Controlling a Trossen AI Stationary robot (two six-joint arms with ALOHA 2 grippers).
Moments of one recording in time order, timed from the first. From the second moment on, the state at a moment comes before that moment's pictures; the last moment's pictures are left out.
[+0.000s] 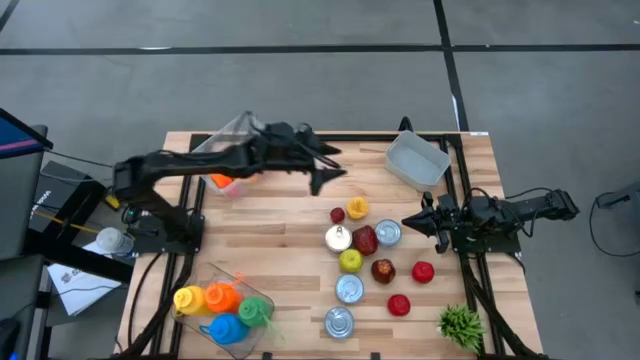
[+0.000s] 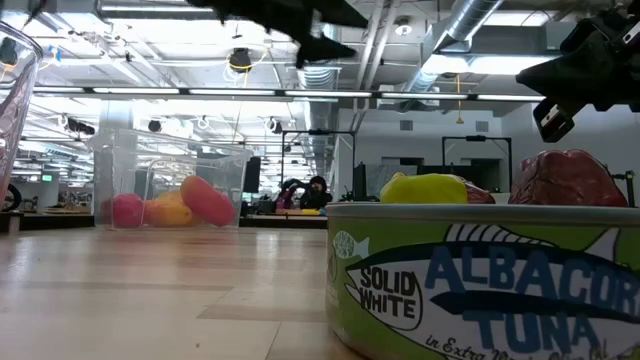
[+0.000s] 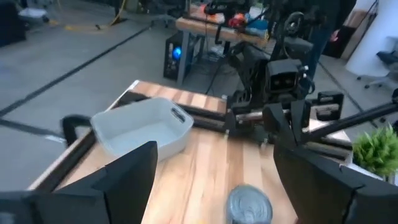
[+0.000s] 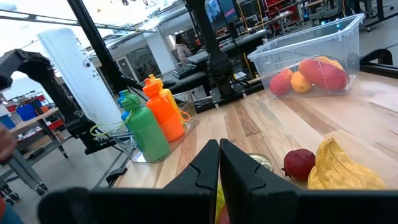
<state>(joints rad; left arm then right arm) 0.25 1.58 1.24 0.11 0.11 -0.12 0.21 0.03 0.01 0.04 0.18 0.39</state>
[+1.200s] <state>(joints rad) 0.15 2.08 1.22 0.38 -0.06 -0.20 0.21 0.03 0.01 0.04 0.18 0.39</state>
